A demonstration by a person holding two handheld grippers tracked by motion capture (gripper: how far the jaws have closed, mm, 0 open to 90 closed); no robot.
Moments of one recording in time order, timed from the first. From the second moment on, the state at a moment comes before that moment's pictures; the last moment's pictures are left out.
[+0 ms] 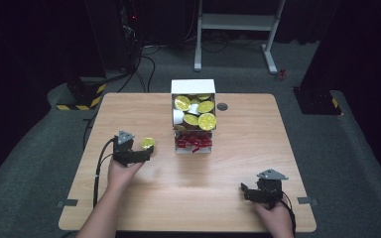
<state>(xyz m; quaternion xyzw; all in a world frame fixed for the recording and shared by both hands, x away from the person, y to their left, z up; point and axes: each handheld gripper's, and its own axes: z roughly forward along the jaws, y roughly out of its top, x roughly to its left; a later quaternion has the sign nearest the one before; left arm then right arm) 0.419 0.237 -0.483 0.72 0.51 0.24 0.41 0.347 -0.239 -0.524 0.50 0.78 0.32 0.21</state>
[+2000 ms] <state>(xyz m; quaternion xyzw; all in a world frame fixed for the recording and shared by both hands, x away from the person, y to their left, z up) 0.310 0.300 -0.532 0.79 0.48 0.21 0.33 0.347 -0.239 -0.524 0.50 0.78 0.32 0.21</state>
